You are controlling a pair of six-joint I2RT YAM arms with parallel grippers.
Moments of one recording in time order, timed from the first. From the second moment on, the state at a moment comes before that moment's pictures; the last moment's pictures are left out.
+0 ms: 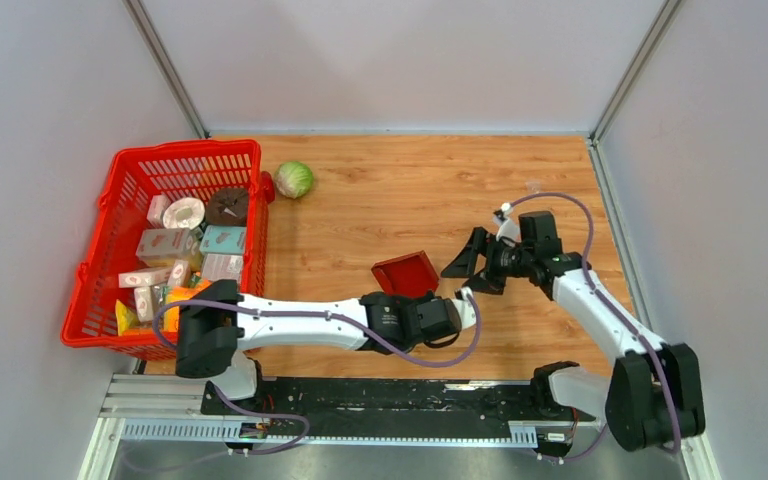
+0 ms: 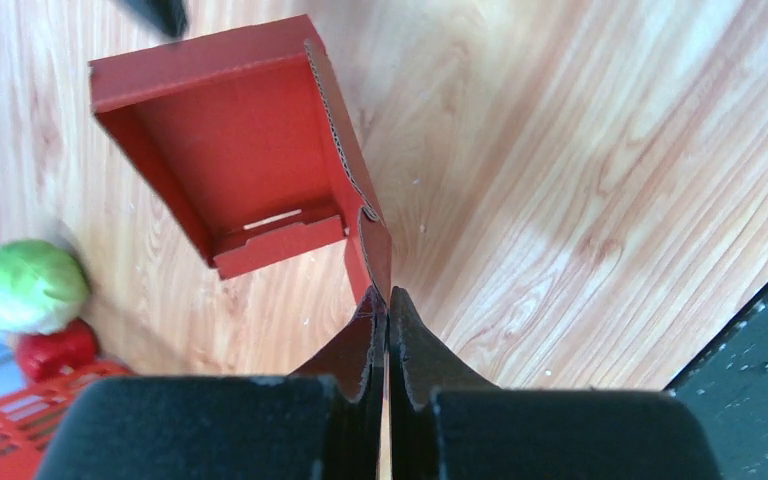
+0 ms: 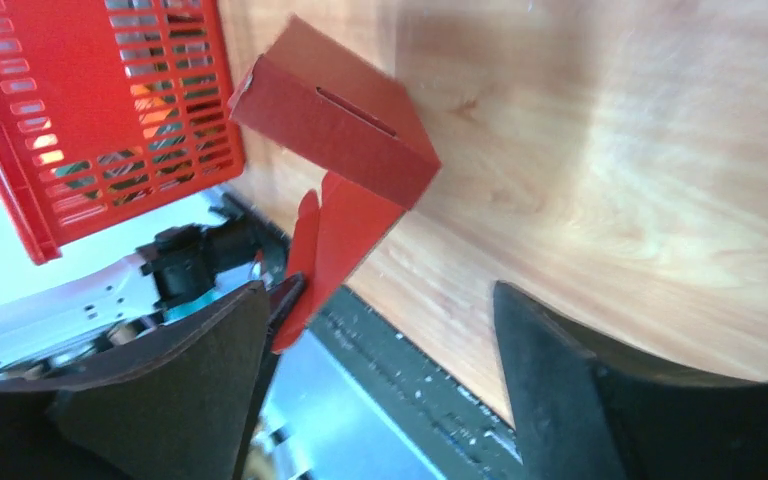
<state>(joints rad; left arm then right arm) -1.40 1.66 1.19 -0.59 -0.55 0.12 0.23 1.21 0.66 -0.34 -0.76 0.67</state>
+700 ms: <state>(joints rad) -0.76 1.34 1.24 -0.75 -0.05 -1.02 0.58 0.77 0.69 -0.52 -0.30 0.44</state>
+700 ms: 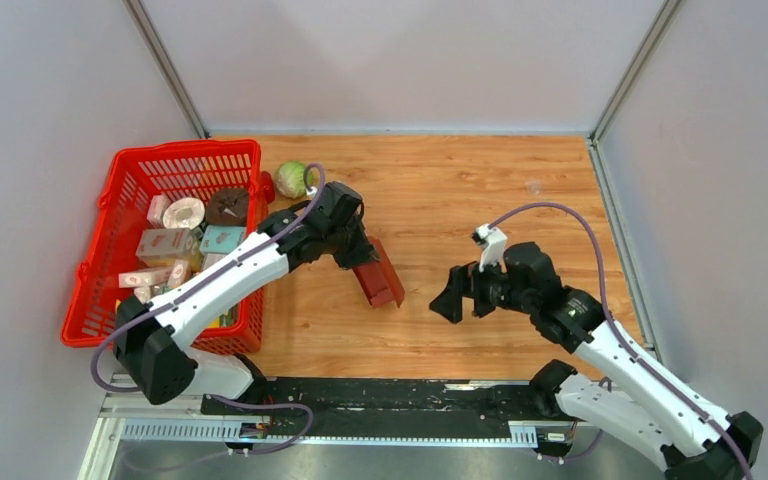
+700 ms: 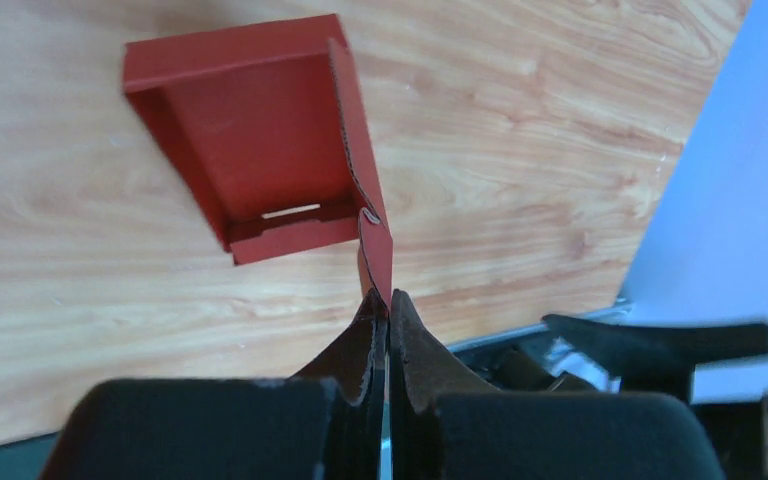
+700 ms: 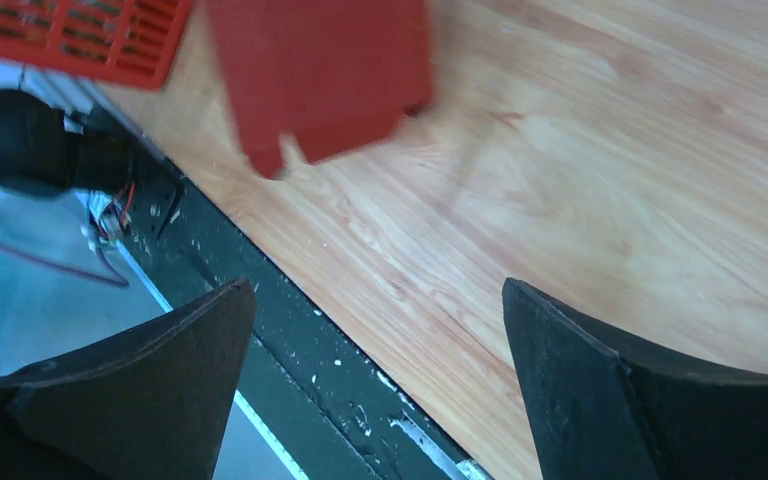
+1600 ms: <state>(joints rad) -0.71 1.26 0.82 -0.46 0.16 -1.82 1.08 1.10 0.70 -0.30 0.22 0.27</state>
